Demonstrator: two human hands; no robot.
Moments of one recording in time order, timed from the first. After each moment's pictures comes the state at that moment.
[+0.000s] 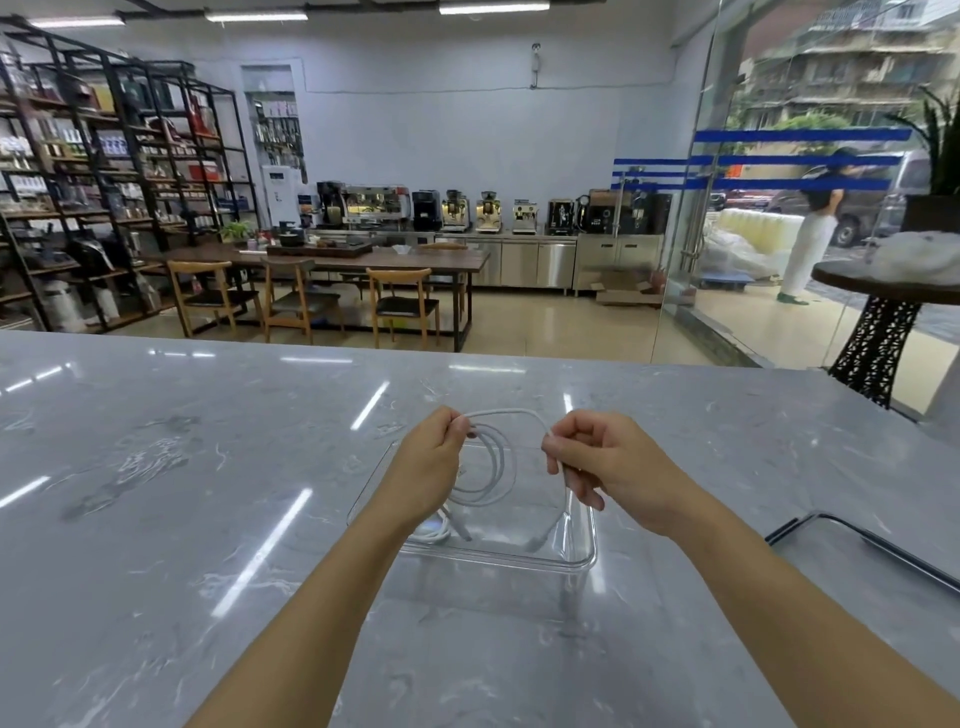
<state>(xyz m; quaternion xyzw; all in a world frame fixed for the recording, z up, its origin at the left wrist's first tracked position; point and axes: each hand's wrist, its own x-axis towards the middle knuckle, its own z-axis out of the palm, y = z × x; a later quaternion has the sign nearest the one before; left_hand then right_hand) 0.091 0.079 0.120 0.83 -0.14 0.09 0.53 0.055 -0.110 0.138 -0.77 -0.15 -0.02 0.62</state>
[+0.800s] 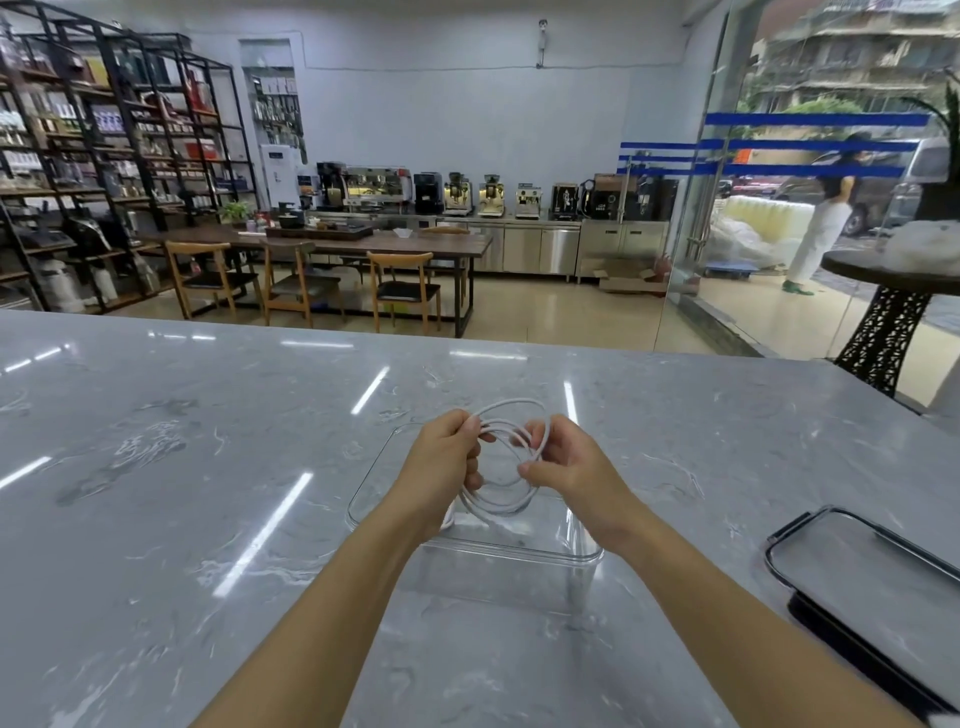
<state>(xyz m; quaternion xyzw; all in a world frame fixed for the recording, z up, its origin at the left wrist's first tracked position) 0.098 0.069 0.107 0.70 -0.08 -0.02 0.70 0.075 -0.077 0.099 -0.76 -0.12 -0.06 0.63</state>
